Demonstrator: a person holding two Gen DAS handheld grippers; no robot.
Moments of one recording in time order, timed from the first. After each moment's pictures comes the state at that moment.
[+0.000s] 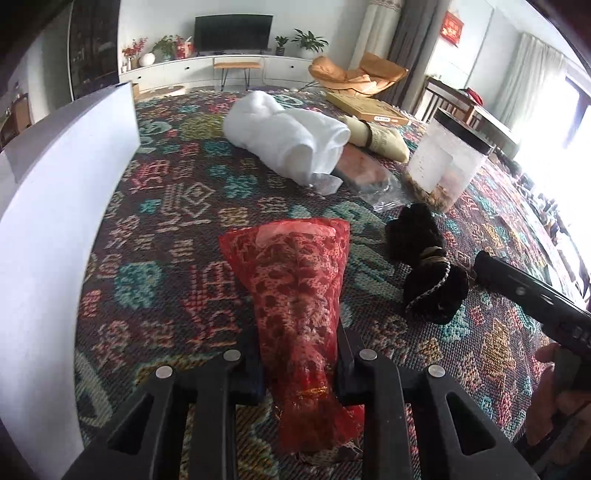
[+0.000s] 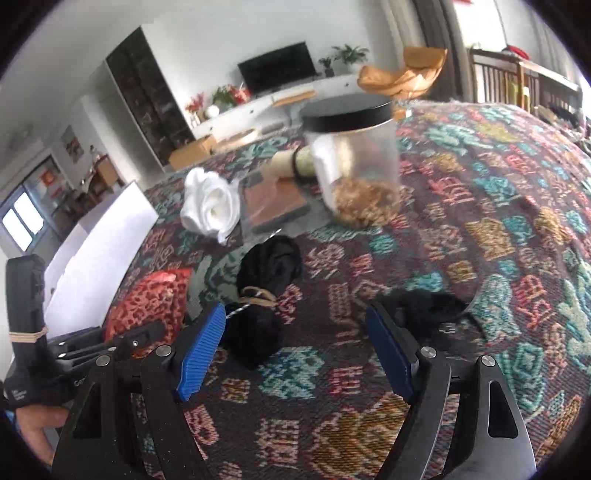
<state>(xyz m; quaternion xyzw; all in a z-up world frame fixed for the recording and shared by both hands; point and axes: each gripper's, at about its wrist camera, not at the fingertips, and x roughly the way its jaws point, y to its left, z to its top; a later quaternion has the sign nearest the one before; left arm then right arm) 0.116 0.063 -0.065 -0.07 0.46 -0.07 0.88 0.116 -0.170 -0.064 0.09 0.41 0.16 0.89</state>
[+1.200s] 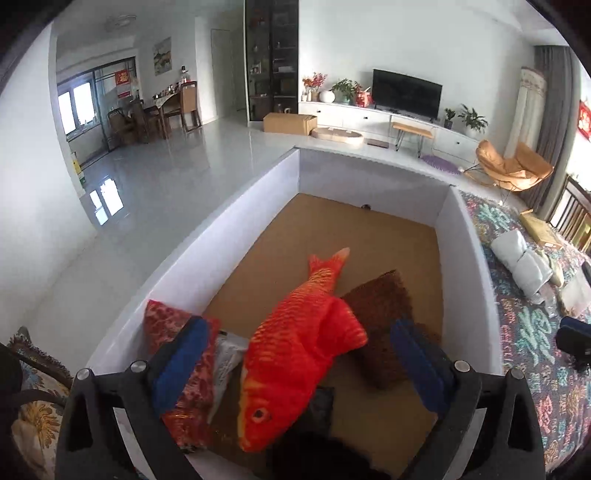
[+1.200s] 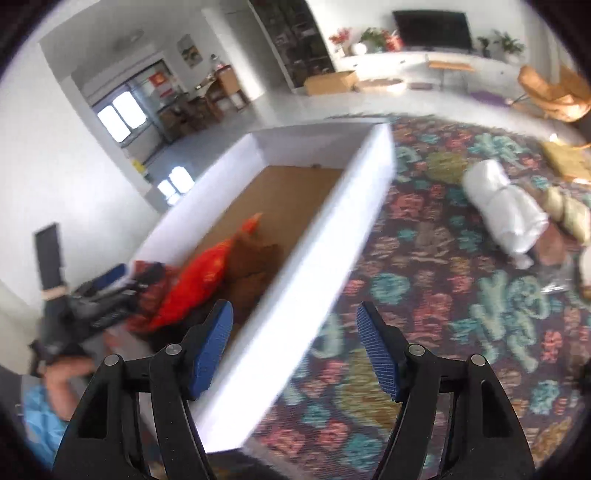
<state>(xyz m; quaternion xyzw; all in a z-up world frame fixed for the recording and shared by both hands) -0.017 0.314 0.024 -0.10 0.36 0.22 0.90 0.069 0.060 0.013 -0.02 0.44 0.36 0.82</state>
